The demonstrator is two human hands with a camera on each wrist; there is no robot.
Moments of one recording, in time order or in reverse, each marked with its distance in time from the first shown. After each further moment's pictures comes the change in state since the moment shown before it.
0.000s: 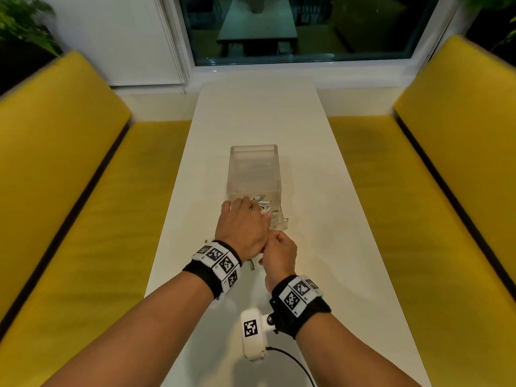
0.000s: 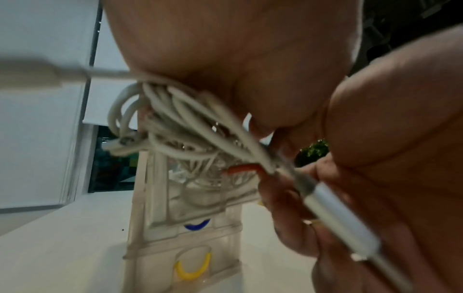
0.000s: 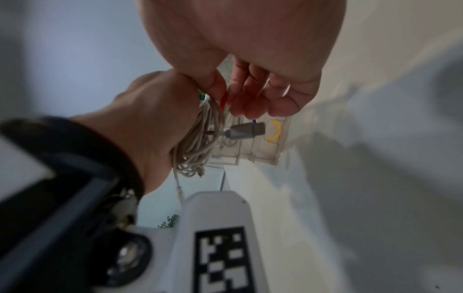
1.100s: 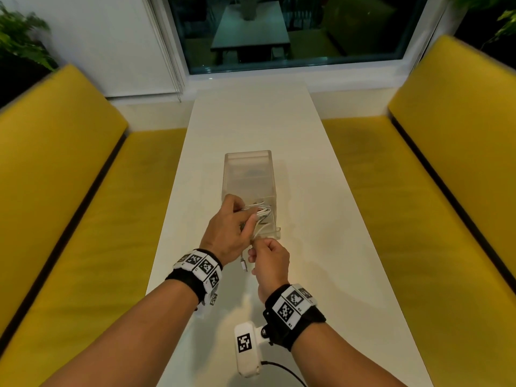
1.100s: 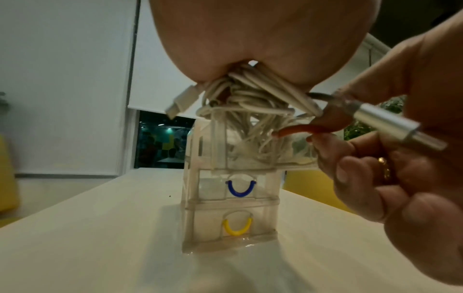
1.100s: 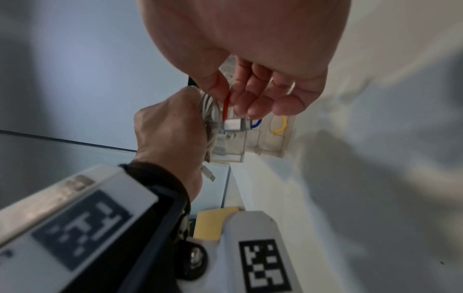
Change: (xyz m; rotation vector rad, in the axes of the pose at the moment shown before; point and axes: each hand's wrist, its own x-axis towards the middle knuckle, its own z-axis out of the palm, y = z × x) left_hand 0.002 -0.030 0.016 -0.618 0.274 0.079; right_hand -0.006 -0.001 0.004 0.034 -0.022 0.017
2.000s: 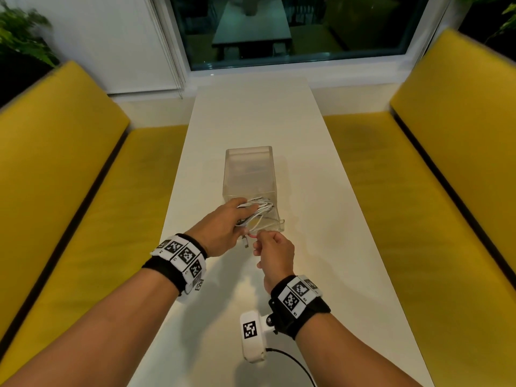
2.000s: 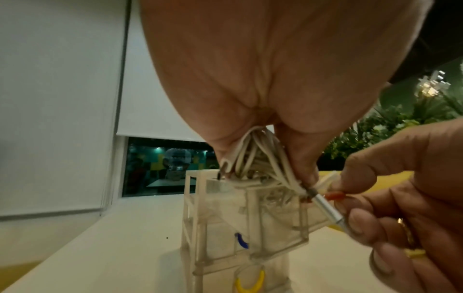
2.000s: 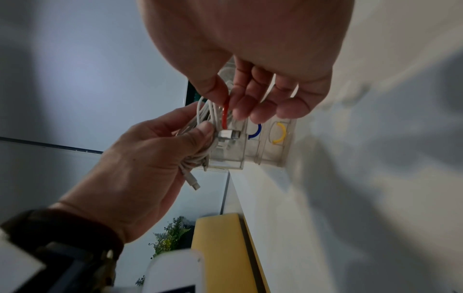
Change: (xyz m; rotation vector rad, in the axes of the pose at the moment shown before) left_hand 0.007 0.004 -0.036 0.156 -0.499 0.029; right_hand 0.006 -0.004 -0.007 -0.023 -0.002 0.006
